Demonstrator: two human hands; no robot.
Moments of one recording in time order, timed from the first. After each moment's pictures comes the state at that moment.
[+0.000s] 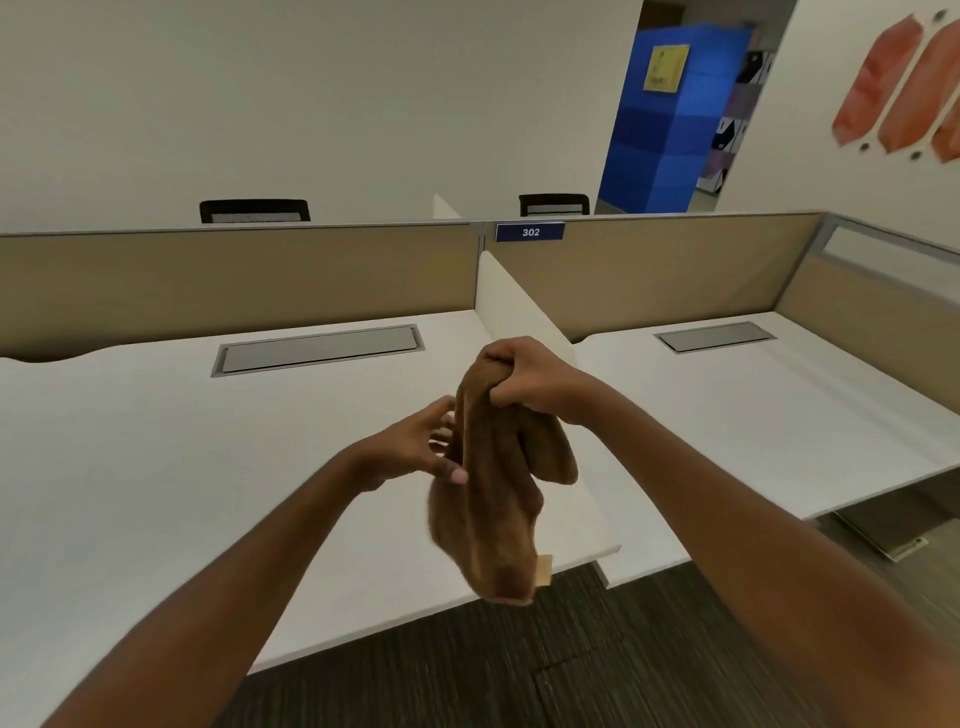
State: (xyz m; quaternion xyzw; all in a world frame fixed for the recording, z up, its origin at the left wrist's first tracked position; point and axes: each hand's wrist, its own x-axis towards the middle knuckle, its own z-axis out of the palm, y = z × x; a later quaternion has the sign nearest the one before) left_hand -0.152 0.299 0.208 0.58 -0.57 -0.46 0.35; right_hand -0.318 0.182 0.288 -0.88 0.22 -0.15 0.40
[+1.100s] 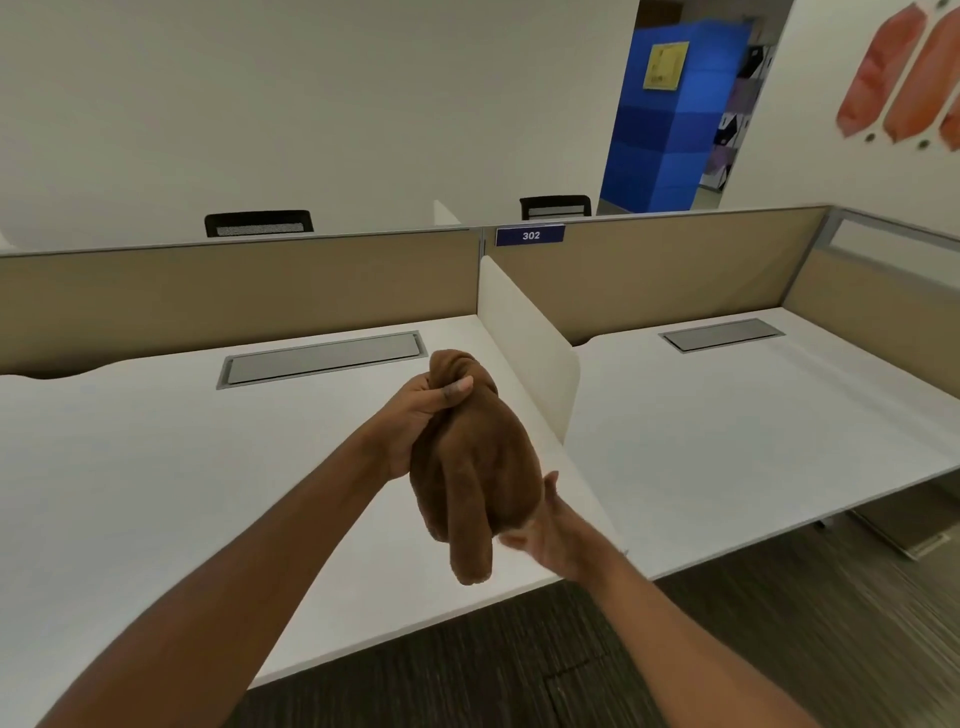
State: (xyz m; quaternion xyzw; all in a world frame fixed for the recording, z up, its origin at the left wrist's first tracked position) left_hand -0.182 0.293 0.253 0.50 -0.38 -0.51 0.59; right_hand -0.370 0.210 0.111 -0.54 0.34 -0.14 0.76
